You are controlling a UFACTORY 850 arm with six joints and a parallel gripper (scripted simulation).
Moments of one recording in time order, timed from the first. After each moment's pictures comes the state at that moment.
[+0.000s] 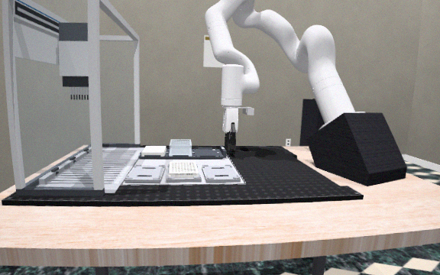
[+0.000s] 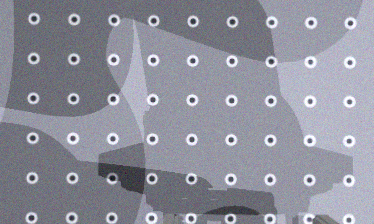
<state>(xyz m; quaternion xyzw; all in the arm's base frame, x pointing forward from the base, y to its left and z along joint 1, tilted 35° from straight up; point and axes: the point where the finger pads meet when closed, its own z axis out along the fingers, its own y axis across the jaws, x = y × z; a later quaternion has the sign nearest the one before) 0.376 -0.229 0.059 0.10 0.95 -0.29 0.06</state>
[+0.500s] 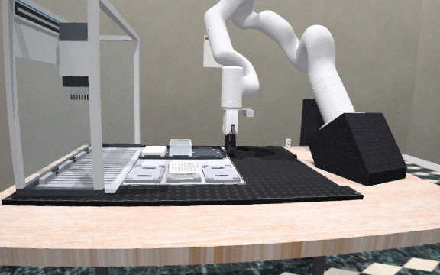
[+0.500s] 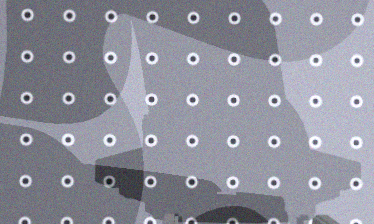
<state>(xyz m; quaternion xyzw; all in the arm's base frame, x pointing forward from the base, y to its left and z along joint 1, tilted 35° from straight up) 0.377 -0.233 0.053 0.10 0.95 -0.29 0.06</state>
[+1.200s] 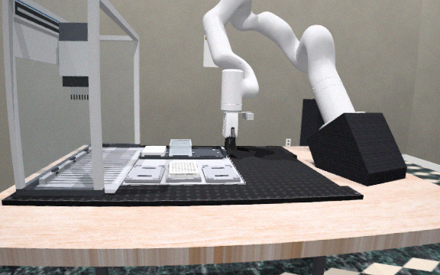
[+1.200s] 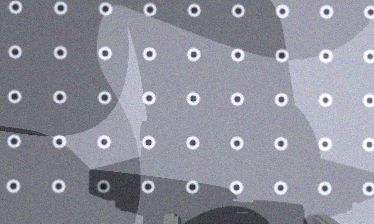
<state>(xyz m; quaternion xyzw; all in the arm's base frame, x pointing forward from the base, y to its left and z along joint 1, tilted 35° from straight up) 0.377 -0.239 0.043 0.10 0.95 -0.29 0.06</state>
